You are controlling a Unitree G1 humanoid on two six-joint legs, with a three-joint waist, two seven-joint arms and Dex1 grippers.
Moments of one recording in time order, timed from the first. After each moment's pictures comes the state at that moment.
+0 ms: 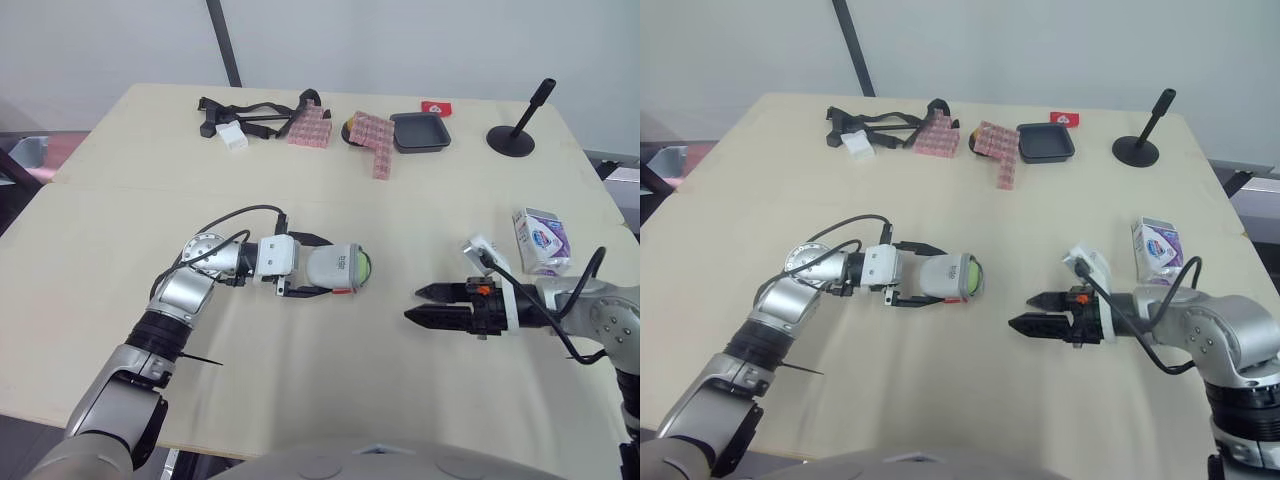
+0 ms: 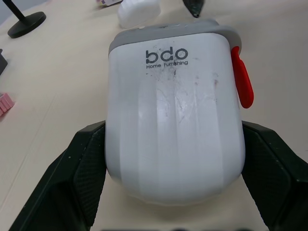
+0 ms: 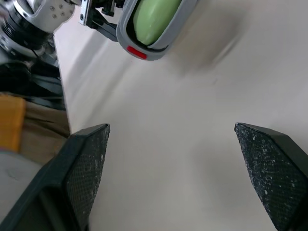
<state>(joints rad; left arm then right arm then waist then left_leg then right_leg) -0.45 0.45 -0.28 0.25 -0.12 -0.34 -1.22 -0.16 -0.62 -0.22 -0.45 0.90 1.47 0.84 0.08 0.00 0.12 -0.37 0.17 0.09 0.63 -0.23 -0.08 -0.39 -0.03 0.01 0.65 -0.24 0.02</state>
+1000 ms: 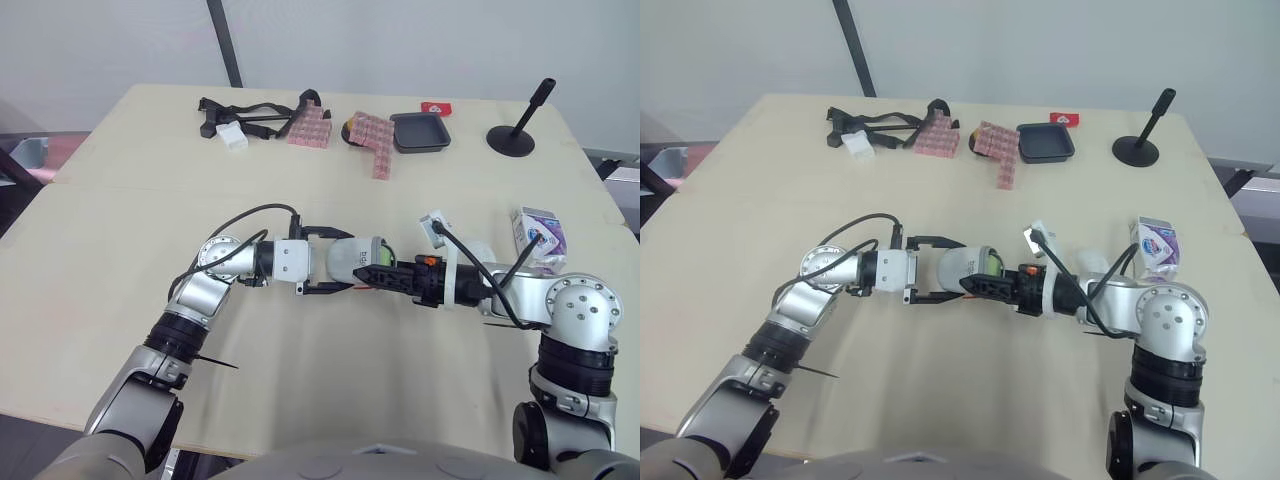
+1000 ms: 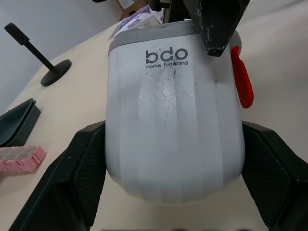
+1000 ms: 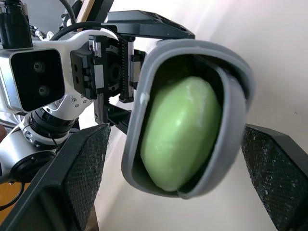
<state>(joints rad) -0.45 0.37 -0.30 0.22 -0.08 -0.44 -1.13 -0.35 -0.24 -0.32 -0.35 1.23 1.61 0.21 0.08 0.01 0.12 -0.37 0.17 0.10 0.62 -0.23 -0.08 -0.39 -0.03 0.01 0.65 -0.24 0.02</state>
